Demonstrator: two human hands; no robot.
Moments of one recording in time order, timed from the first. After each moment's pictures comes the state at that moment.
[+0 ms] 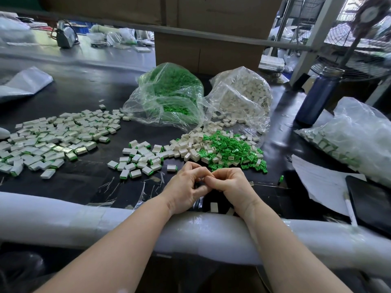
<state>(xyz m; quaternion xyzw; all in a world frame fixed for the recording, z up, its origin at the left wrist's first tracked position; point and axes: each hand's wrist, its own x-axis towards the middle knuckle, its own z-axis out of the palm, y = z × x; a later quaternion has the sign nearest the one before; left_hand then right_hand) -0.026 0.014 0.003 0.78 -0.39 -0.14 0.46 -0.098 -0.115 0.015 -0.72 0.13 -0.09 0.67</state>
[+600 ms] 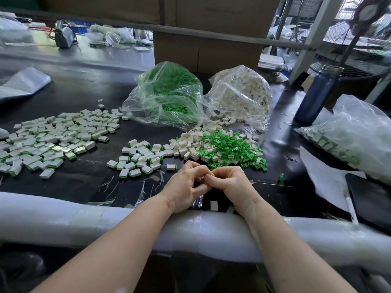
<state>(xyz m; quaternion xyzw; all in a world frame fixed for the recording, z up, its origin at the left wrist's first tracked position) -0.028 0.015 0.002 0.77 -0.39 -0.15 0.48 -0.100 -0.114 0.018 -0.73 0.12 -0.09 0.67</state>
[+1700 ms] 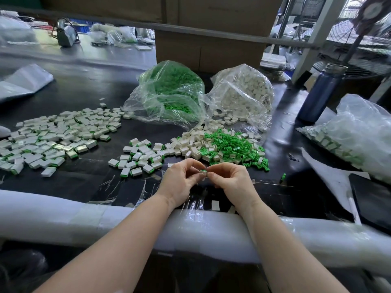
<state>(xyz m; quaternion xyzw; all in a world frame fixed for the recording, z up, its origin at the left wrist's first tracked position) -0.023 0.016 0.003 0.78 -0.28 -0.13 0.55 -0.098 -0.115 0.011 -0.77 0.14 -0.16 0.60</state>
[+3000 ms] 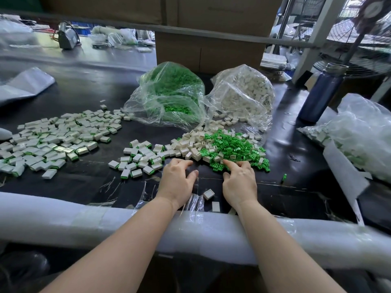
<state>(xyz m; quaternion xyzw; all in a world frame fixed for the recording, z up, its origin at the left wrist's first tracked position) -0.023 0.012 0.002 0.89 -0.24 0.00 0.40 -0.087 -0.124 0.000 -0.91 0.30 -0.14 0.25</state>
